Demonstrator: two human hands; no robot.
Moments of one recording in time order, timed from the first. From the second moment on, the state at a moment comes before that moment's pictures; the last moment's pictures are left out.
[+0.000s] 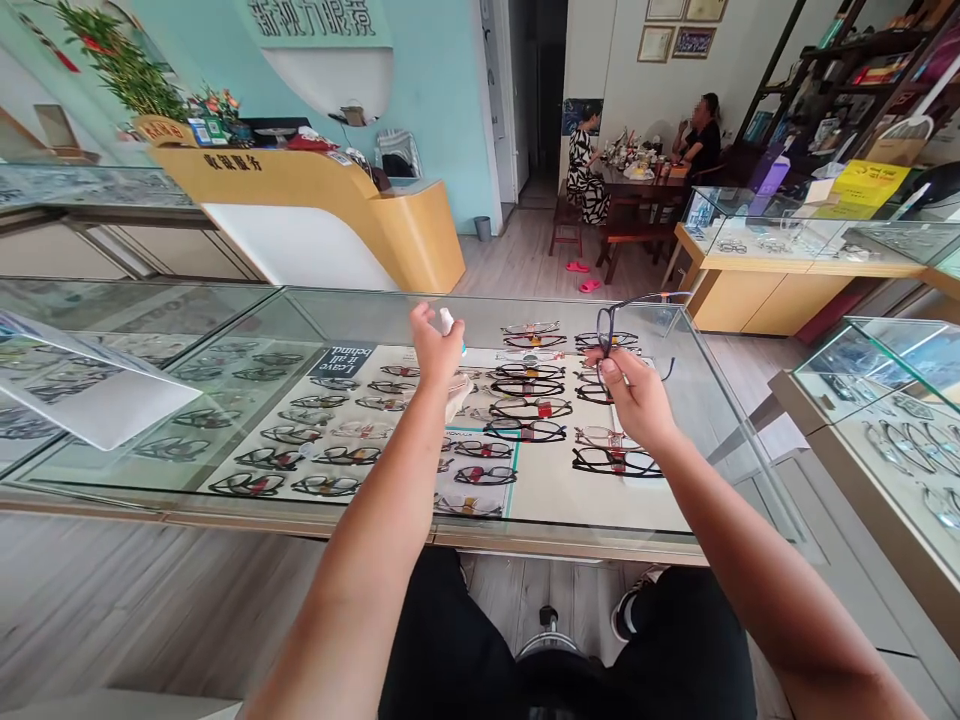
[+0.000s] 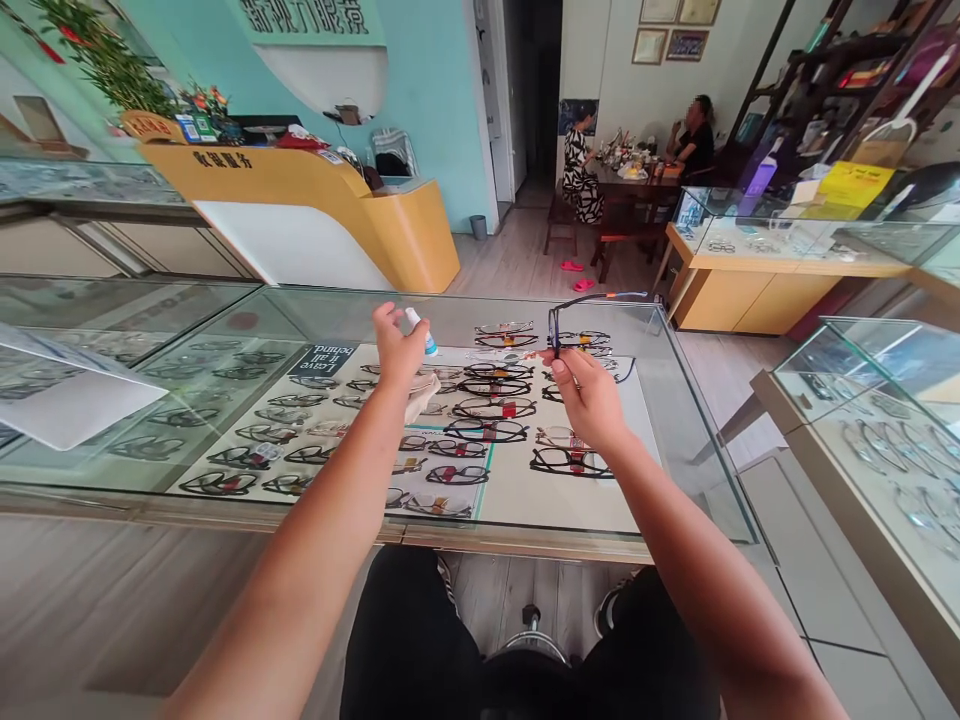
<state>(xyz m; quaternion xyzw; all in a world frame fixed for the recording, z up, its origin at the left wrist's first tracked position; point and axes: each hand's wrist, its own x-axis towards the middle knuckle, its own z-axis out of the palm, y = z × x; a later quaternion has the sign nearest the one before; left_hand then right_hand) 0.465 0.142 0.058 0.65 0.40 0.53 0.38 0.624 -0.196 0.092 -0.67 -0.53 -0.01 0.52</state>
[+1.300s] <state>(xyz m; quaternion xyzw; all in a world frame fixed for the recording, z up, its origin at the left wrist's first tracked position) 0.487 -0.002 0.091 0.73 0.09 0.23 0.63 0.604 -0.195 0.100 -0.58 -0.53 0.24 0.58</state>
